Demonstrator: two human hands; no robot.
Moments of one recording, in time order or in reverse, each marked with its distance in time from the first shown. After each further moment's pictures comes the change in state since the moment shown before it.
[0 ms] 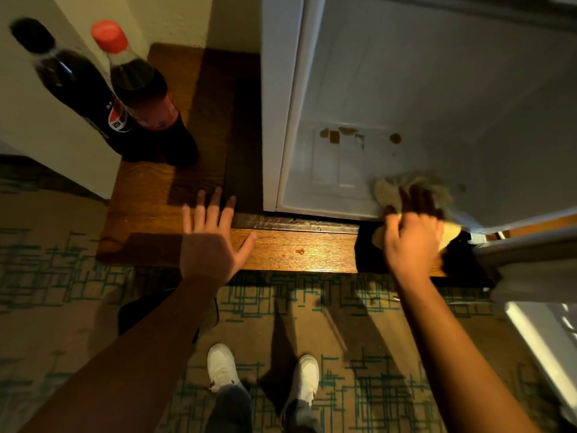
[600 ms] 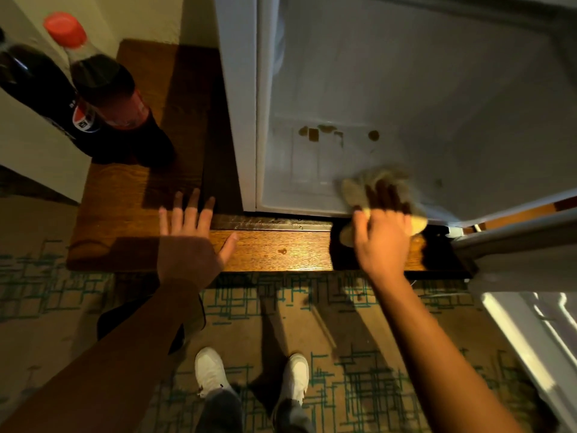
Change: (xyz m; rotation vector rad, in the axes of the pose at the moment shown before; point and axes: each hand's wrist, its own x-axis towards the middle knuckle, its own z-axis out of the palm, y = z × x) left_hand 0.001 0.002 0.000 0.004 -0.013 0.004; right_hand -0.009 -0.007 -0.004 -0.011 0.020 -0.175
